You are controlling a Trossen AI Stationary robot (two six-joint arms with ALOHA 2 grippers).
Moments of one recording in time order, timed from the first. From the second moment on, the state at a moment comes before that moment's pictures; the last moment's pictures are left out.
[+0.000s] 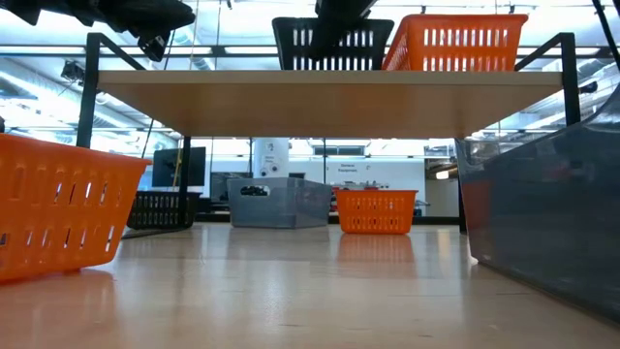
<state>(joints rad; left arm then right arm) -0.01 0.59 0.51 -0.07 -0.02 -0.09 0.30 1.97 1.87 -1.03 0.22 0.13</state>
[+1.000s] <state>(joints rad) -0.01 0.59 0.51 -0.07 -0.02 -0.09 0.29 1.97 1.87 -0.85 0.22 0.27</state>
